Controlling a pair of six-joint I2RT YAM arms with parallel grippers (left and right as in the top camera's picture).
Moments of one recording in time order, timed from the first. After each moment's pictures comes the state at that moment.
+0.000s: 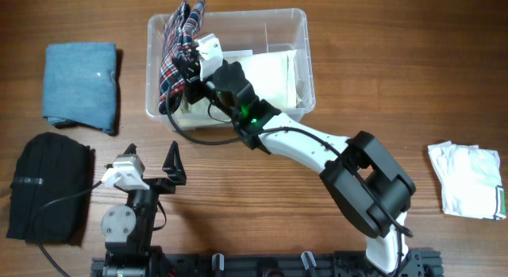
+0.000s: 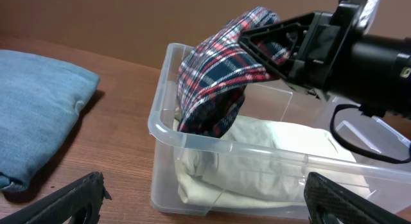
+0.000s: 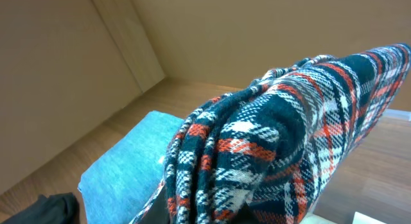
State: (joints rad) left arm -0.02 0.01 0.03 -0.11 0.05 -0.29; right arm 0.80 2.04 1.32 0.59 -0.01 0.31
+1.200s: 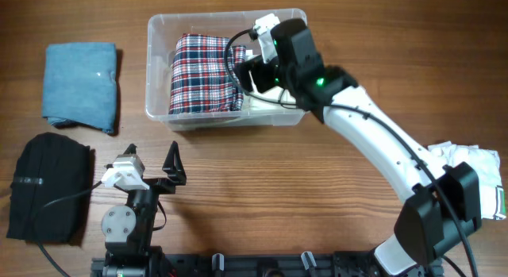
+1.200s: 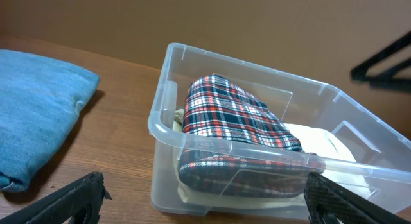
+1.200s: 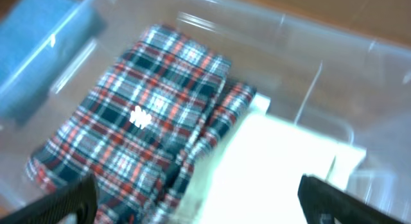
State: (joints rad) left arm -0.02 0.01 0.03 -0.11 0.05 -0.29; right arm 0.54 1.75 1.47 -0.45 -0.11 0.05
